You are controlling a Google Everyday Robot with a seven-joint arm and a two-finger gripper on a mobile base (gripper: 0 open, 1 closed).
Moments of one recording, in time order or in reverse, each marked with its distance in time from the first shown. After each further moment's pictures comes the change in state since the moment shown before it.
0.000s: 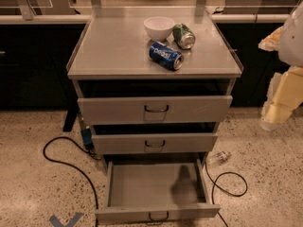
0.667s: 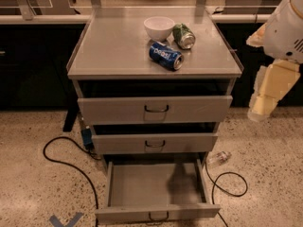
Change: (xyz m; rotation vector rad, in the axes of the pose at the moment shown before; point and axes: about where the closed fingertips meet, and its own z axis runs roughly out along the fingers) arm -0.014 -0.013 0.008 -0.013 -0.003 -0.018
